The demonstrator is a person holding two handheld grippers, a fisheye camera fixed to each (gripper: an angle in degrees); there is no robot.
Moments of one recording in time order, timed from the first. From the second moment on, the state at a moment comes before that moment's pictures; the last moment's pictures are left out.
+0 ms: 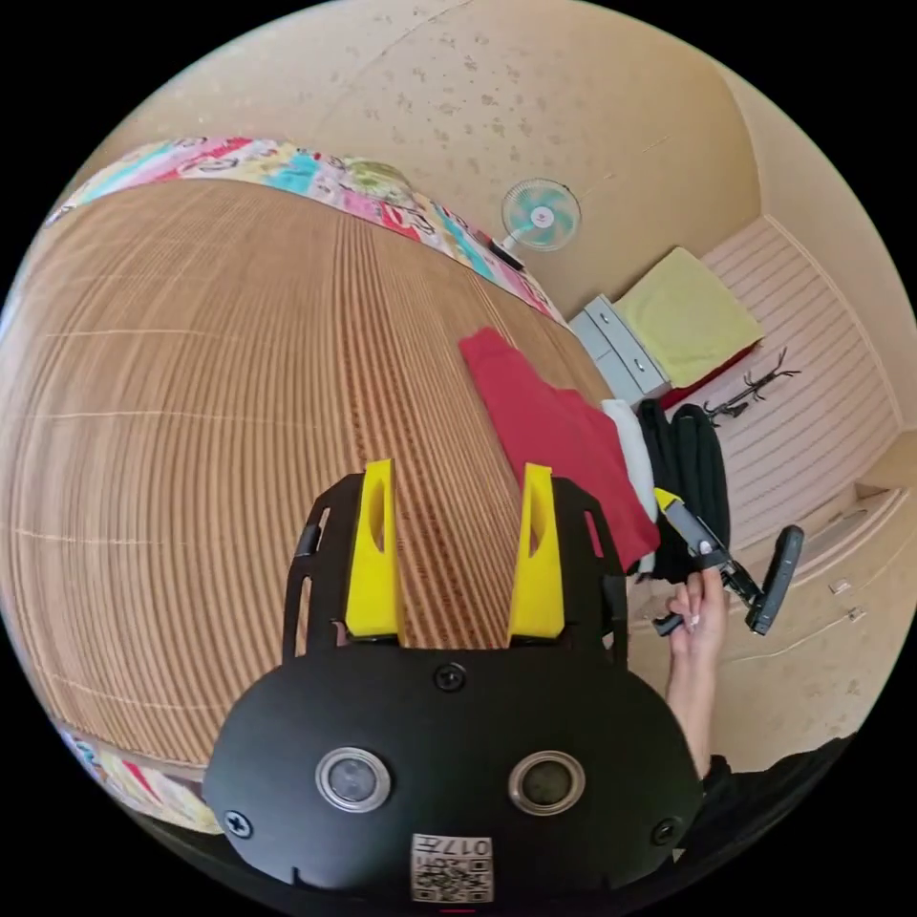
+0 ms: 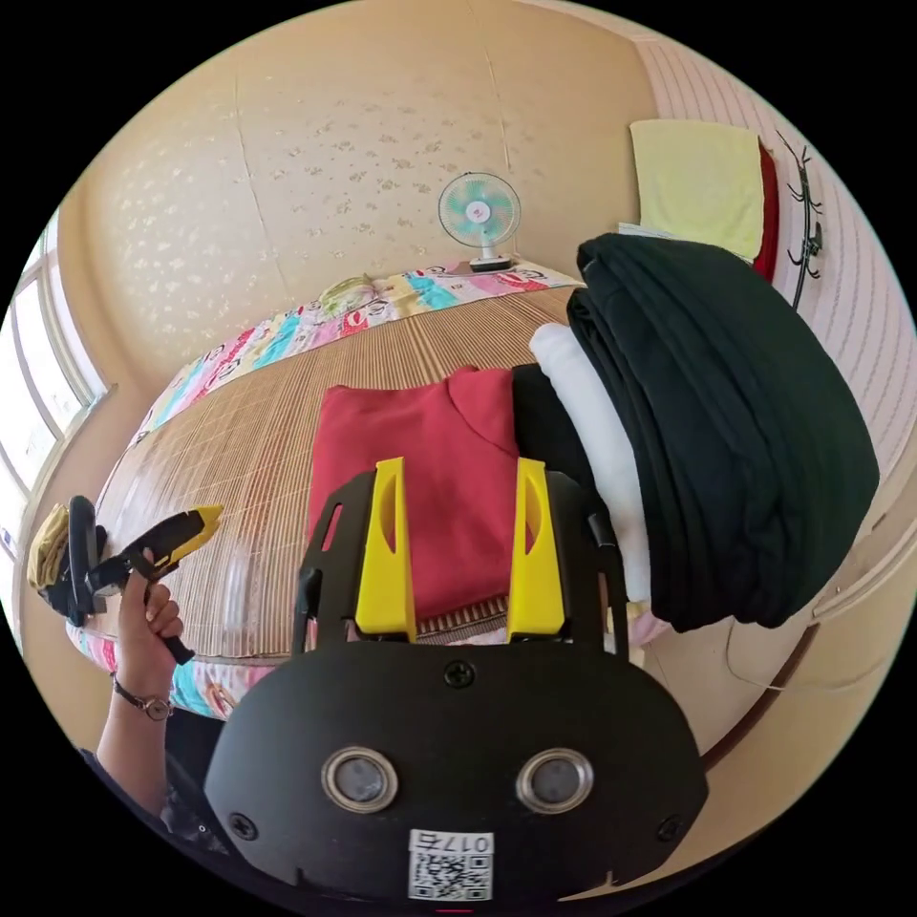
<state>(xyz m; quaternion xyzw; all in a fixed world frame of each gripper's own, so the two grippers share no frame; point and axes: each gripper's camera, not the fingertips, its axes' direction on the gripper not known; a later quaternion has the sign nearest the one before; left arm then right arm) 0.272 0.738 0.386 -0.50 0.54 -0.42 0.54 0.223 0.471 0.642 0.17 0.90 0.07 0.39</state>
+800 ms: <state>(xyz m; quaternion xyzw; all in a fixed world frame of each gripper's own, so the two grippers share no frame) 0.339 0.812 0.385 -0.64 0.36 -0.26 0.63 0.301 0.503 0.728 0.10 0.87 0.12 0.47</state>
